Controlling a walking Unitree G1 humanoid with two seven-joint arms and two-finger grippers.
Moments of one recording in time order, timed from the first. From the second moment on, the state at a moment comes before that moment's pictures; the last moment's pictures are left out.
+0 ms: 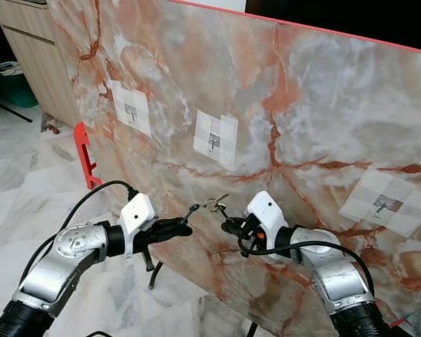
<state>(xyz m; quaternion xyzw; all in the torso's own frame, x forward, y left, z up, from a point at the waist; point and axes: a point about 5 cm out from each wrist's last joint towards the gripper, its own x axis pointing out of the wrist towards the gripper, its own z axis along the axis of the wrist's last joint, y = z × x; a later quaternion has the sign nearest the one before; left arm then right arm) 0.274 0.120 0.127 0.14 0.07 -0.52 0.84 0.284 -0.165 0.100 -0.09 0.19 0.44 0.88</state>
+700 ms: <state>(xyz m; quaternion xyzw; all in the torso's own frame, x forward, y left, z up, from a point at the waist) 0.273 0.120 0.119 0.16 0.09 -0.52 0.84 0.287 -0.169 0.103 -0.07 0.18 0.43 0.88</state>
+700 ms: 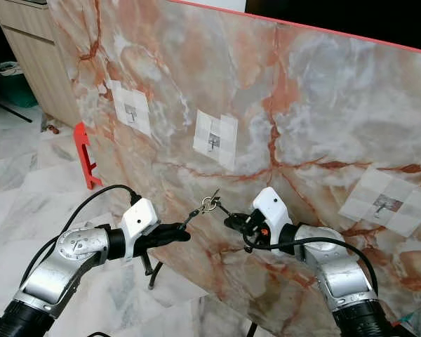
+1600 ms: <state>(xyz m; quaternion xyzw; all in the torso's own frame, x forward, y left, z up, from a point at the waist) 0.276 0.123 0.113 0.18 0.10 -0.50 0.84 0.278 -0.160 0.102 -0.06 0.18 0.47 0.86</state>
